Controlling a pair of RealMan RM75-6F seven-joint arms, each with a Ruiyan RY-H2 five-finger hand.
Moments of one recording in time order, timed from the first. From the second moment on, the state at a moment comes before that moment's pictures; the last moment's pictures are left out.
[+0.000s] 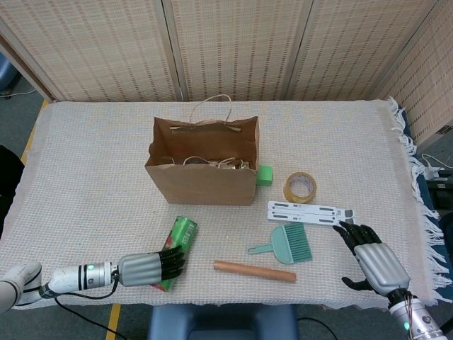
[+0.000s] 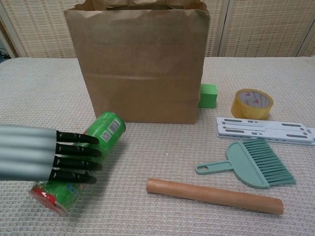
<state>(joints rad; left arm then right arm) -0.81 -1.41 0.30 -1.02 2.23 1.33 0.26 0.21 -0.80 -0.07 -2.22 -1.38 1.14 -0.29</state>
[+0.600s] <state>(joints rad) -0.68 -1.25 0.15 -0.96 1.89 1.38 0.20 0.20 -0.80 -0.08 -2.23 -1.40 1.16 -0.32</state>
